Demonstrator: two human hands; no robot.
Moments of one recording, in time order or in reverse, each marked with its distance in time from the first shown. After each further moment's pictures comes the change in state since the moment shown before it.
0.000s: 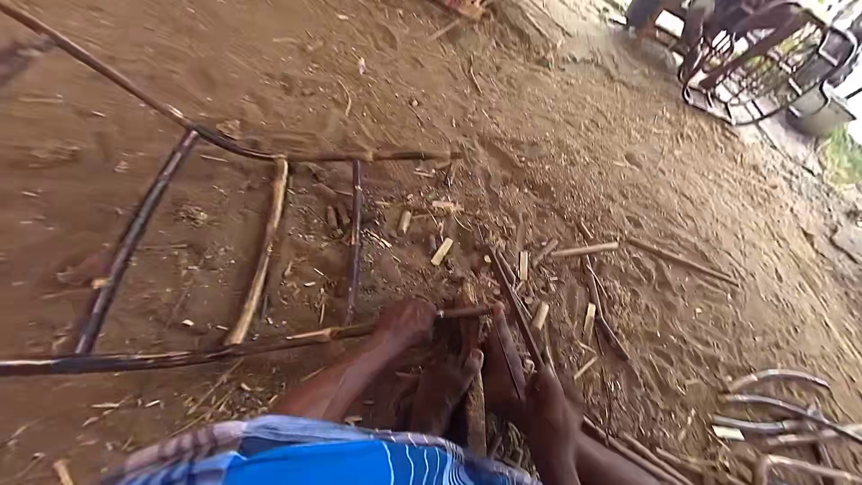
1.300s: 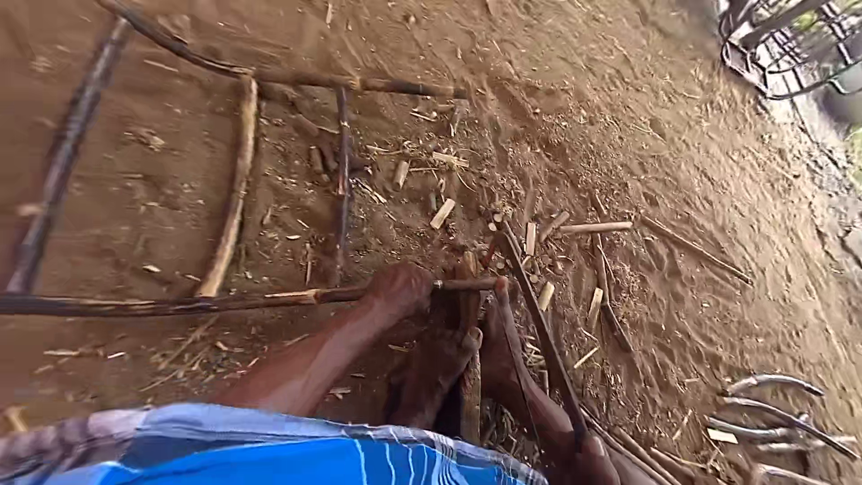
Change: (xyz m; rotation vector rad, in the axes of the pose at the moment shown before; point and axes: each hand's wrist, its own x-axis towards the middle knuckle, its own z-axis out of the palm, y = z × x) left_hand -0.007 0.001 -0.044 -0.001 -0.172 0.017; right_hand -0.038 0.000 -0.034 0.049 -0.014 -0.001
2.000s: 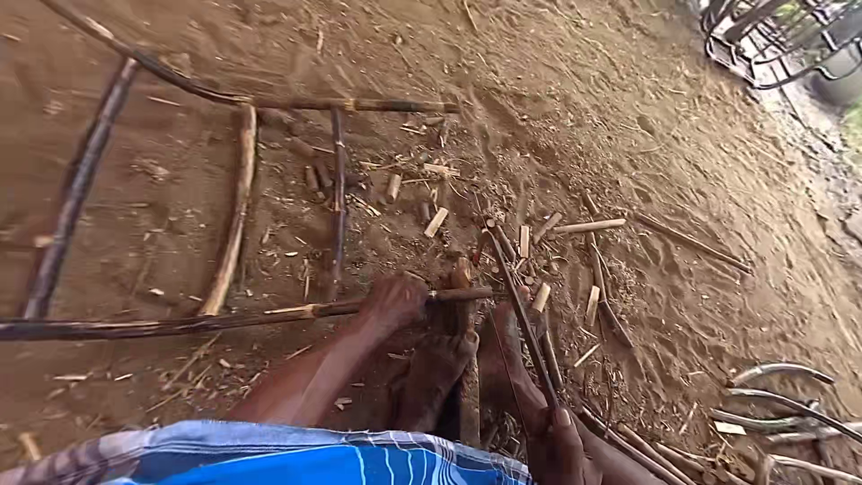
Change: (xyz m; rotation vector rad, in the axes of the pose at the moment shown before) left_hand -0.002 -0.007 0.006 0.000 0.012 0.019; right_hand -0.001 0.015 0.019 0.106 0.051 -0.012
